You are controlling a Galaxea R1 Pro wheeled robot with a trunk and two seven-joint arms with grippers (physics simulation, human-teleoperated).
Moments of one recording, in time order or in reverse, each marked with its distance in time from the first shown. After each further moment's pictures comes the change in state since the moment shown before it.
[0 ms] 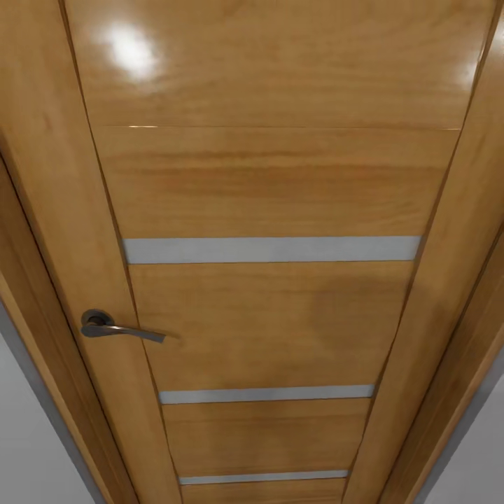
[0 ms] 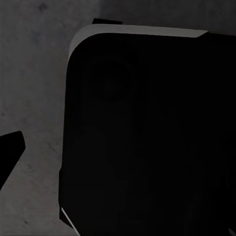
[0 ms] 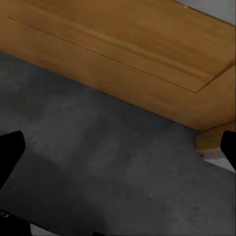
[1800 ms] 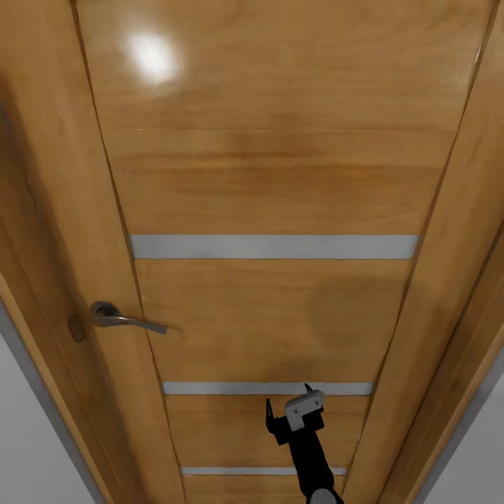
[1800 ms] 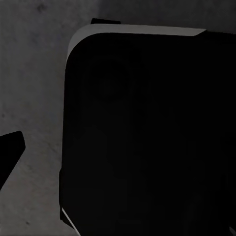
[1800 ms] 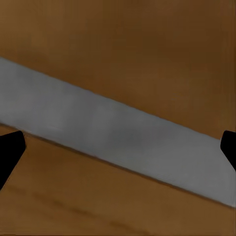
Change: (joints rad) left arm 0.000 -0.002 -0.008 0.000 -0.005 0.000 0.000; right arm -0.051 0.102 -0.011 -0.934 0.309 0.445 -0.292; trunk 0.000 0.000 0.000
